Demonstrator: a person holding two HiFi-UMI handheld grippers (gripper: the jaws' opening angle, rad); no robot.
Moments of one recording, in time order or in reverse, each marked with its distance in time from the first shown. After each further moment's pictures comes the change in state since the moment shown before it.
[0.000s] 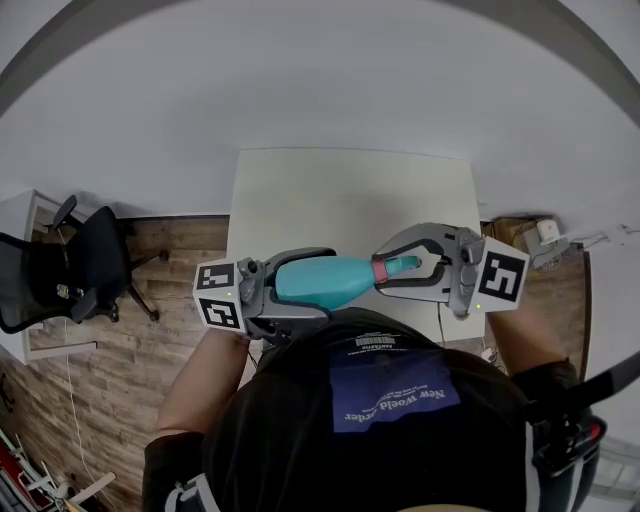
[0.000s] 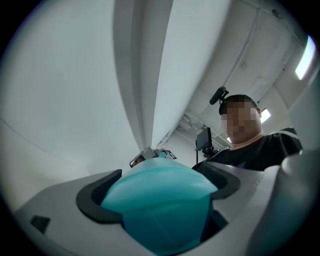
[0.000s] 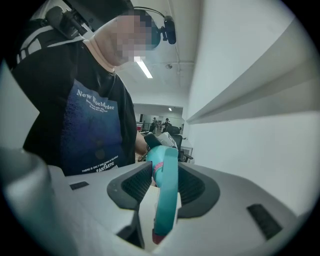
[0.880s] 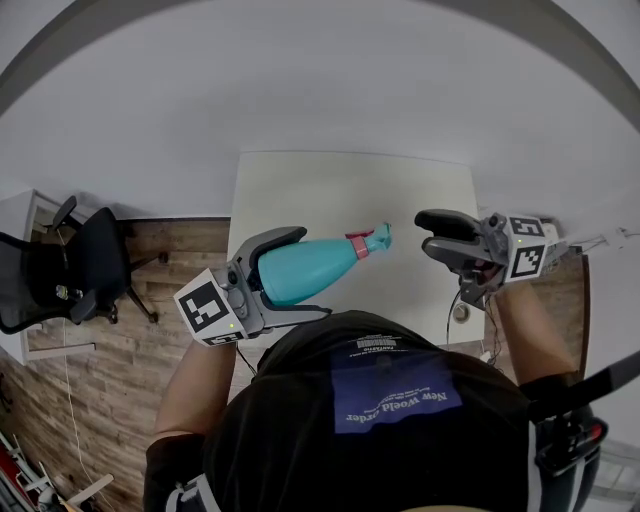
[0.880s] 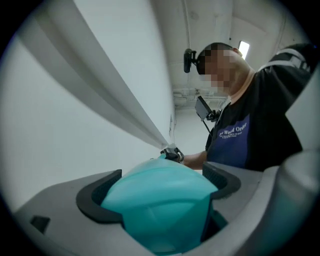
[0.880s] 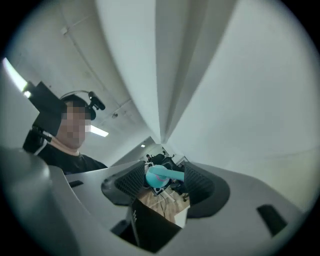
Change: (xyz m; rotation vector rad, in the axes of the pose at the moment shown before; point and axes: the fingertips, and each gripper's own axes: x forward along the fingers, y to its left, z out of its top) left arm -0.021 0.002 0.012 0.617 0.154 0.225; right arm -0.074 -0.060 -0.025 0.813 -0.380 -0.171
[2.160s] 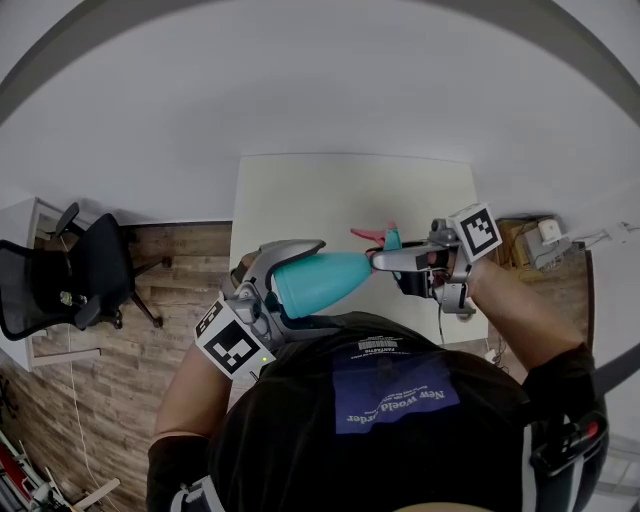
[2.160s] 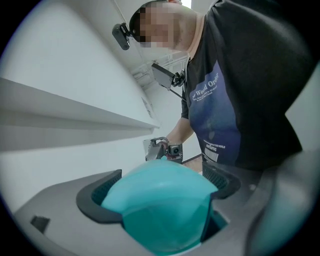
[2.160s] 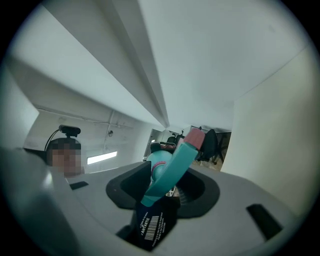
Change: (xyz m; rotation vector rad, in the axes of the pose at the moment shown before) left arm 0.018 -0.033 -0.012 0.563 0.221 -0.068; right arm 0.072 0.002 -0.062 0.607 0.205 0.157
